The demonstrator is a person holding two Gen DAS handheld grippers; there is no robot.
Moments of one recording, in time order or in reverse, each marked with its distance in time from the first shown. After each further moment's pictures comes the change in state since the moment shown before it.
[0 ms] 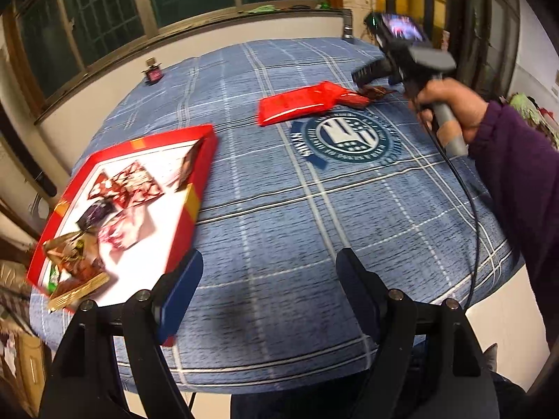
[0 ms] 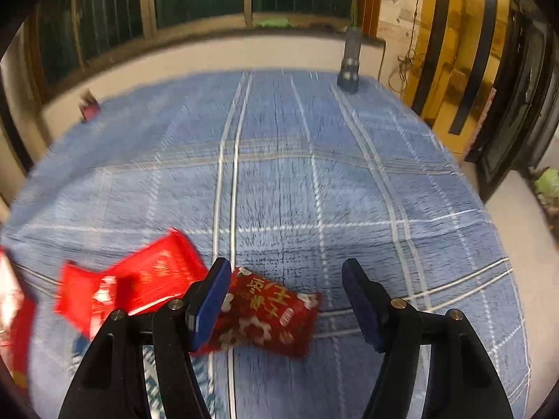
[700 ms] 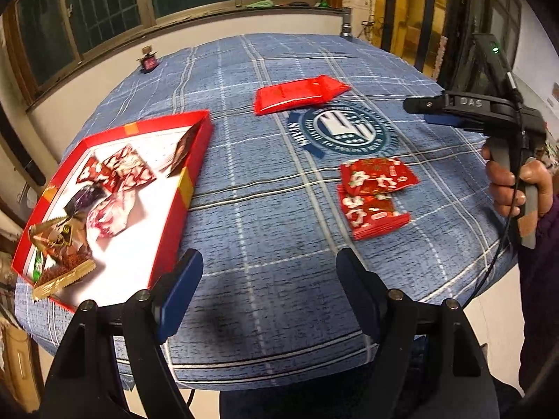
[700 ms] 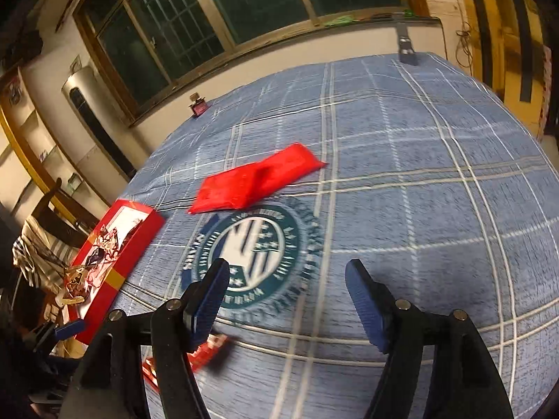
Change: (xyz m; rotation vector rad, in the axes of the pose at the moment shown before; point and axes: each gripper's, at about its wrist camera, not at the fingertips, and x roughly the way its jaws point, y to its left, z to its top) left arm 0.007 0.002 -0.005 -0.014 0.015 -0.070; right arm -0.106 -0.042 -0.120 0.072 -0.065 0.510
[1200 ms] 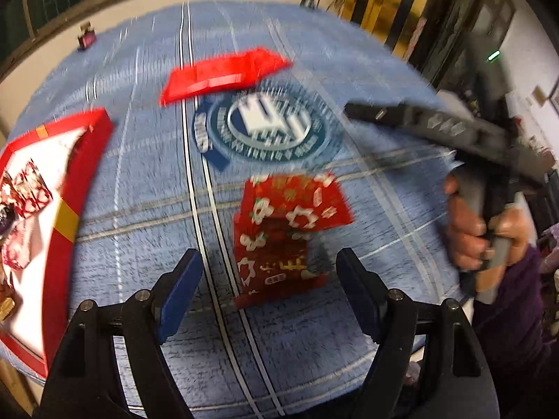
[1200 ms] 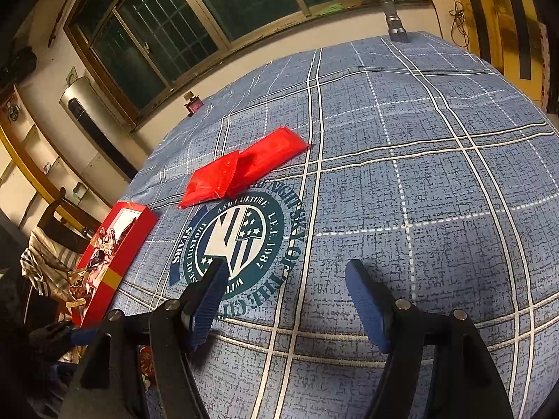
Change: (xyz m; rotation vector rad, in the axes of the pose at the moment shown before) left arm 0.060 -0.060 0.046 -0.018 0.187 -0.164; right arm 0.017 -0.016 -0.006 0.052 0.030 0.035
